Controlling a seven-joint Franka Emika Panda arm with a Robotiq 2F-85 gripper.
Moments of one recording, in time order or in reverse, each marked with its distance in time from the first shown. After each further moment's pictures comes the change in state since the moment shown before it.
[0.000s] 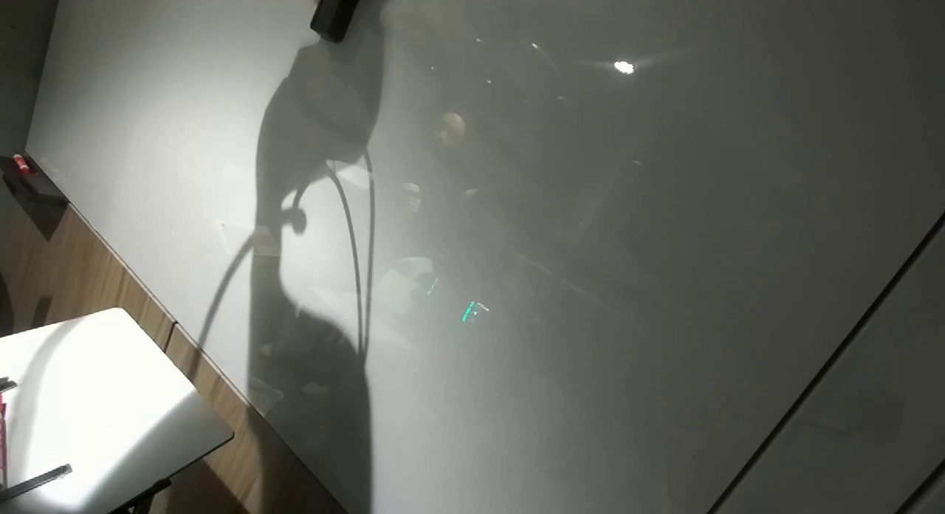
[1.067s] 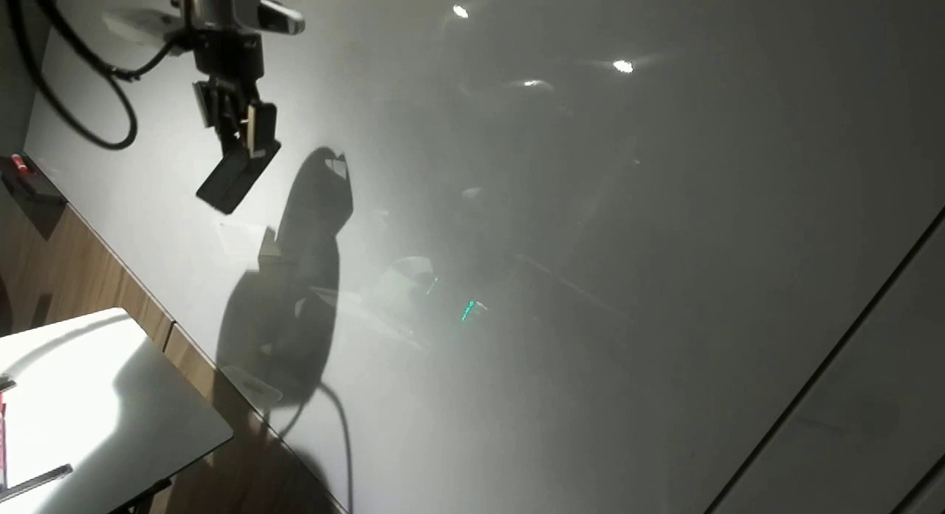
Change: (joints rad) arm -0.002 -0.136 -0.061 -0.655 0.127 0.132 -0.238
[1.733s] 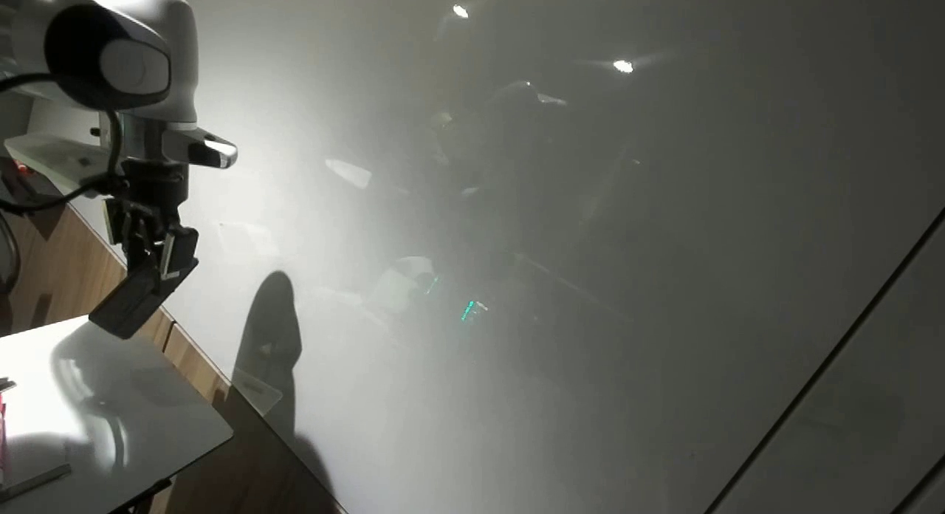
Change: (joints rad) arm -0.052 0.219 0.054 -0.241 -0.081 0.242 0.000
